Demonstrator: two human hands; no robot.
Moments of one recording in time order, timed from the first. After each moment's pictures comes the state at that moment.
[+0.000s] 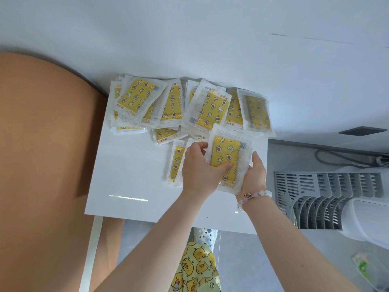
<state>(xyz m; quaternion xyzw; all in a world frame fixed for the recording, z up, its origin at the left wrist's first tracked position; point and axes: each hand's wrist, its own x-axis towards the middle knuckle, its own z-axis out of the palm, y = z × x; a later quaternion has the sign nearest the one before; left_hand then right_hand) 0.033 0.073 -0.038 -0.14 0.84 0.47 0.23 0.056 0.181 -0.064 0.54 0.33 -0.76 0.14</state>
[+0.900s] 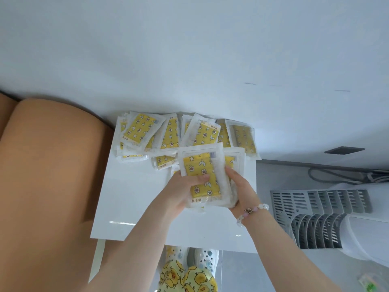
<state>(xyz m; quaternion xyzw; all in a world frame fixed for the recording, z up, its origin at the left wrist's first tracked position) 0.015 0.040 -0.005 -0.26 0.52 0.70 0.41 0.055 0.188 -0.039 0.39 0.35 -0.82 0.23</state>
